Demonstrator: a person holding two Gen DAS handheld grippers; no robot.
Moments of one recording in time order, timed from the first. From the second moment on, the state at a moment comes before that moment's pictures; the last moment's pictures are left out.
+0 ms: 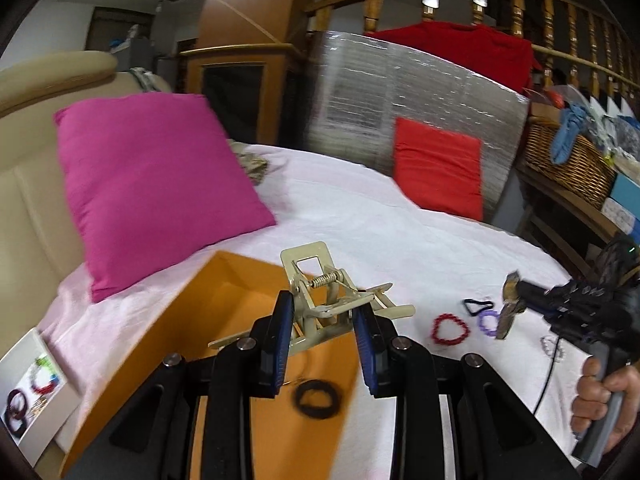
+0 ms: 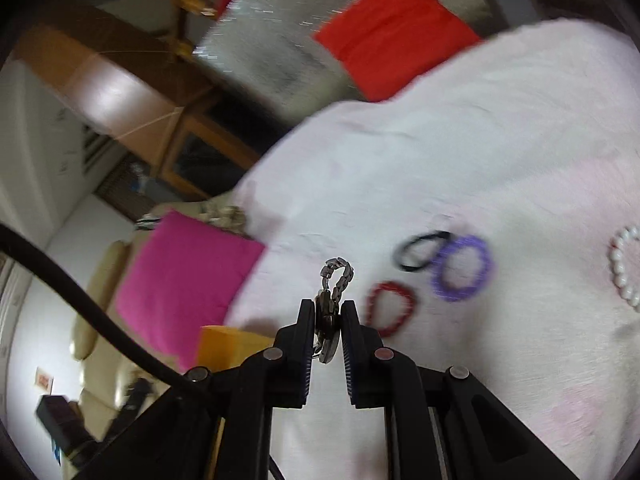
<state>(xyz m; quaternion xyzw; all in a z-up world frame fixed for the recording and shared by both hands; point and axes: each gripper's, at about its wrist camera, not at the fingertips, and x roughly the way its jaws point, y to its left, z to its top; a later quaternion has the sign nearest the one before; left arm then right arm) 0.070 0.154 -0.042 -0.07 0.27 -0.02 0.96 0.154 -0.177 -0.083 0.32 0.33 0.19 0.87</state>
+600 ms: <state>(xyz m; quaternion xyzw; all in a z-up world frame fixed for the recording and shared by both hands) 0.041 0.252 -0.117 -0.16 0.42 0.15 0.88 0.113 0.069 -0.109 0.12 0.42 0.36 0.83</state>
